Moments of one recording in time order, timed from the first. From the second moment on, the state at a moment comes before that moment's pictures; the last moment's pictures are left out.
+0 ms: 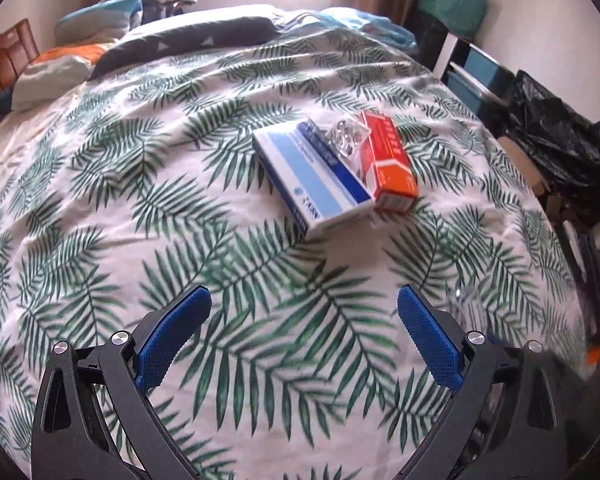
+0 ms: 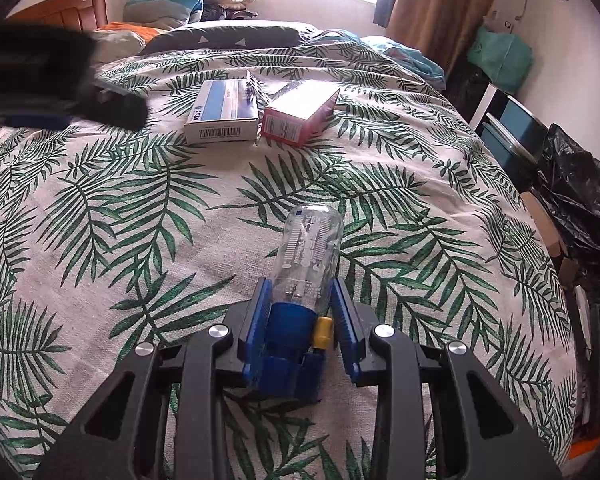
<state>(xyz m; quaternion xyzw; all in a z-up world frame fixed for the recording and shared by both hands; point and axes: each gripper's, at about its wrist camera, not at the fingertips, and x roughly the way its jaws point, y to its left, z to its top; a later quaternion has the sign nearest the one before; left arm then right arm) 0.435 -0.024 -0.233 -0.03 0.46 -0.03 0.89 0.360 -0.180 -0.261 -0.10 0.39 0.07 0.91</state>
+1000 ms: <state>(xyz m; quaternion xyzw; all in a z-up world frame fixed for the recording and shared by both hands) 0.557 -0.024 -0.273 -0.02 0.49 -0.01 0.87 0.362 -0.187 -0.268 -0.08 0.38 0.08 0.92</state>
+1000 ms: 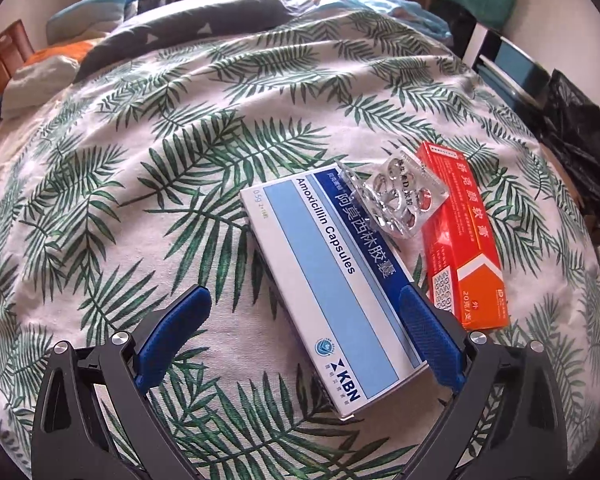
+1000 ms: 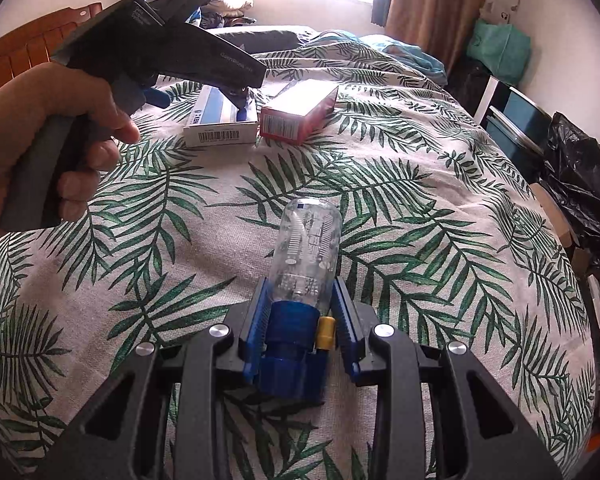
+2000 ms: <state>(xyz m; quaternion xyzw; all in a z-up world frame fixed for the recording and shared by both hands) 0.560 -0.012 -0.288 -0.01 0.48 -0.01 0.88 0.362 -0.188 -0.267 -0.07 0.38 0.09 0.92</state>
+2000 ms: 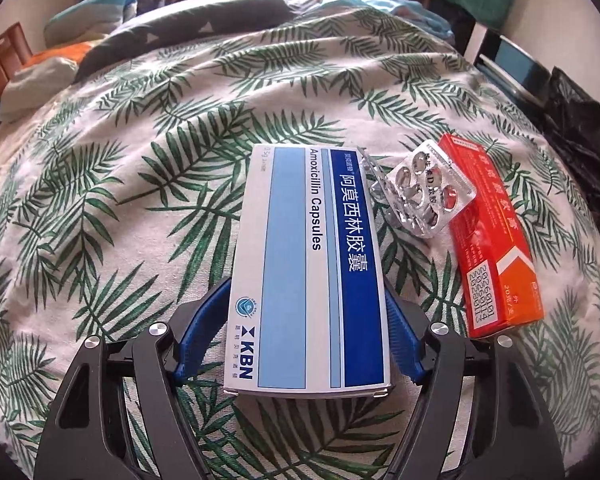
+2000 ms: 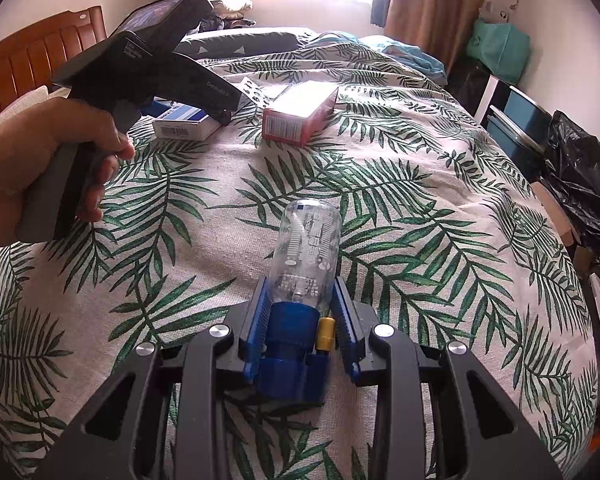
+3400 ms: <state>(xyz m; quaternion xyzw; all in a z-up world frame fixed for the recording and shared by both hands) 0.125 0.005 -0.203 0.01 0.50 -0.08 0.86 0.104 -0.167 -0.167 -0.05 0.36 0.18 0.91</state>
